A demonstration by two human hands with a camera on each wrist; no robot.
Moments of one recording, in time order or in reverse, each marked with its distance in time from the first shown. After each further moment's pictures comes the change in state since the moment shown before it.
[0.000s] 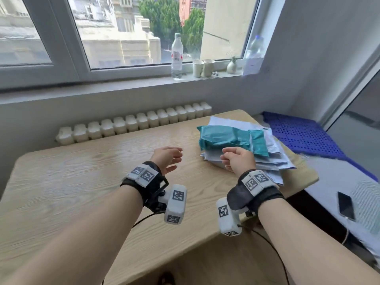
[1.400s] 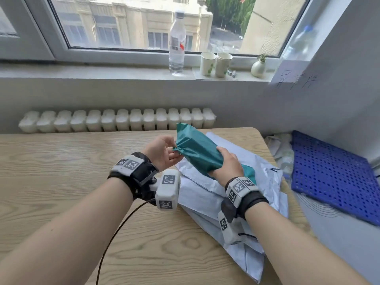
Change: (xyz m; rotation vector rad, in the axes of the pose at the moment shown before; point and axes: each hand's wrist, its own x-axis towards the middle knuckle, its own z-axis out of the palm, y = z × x) left_hand 0.192 0.089 0.145 -0.544 0.055 -0.187; right_hand 0.291 -0.005 -0.038 -0.831 -0.343 -0.258
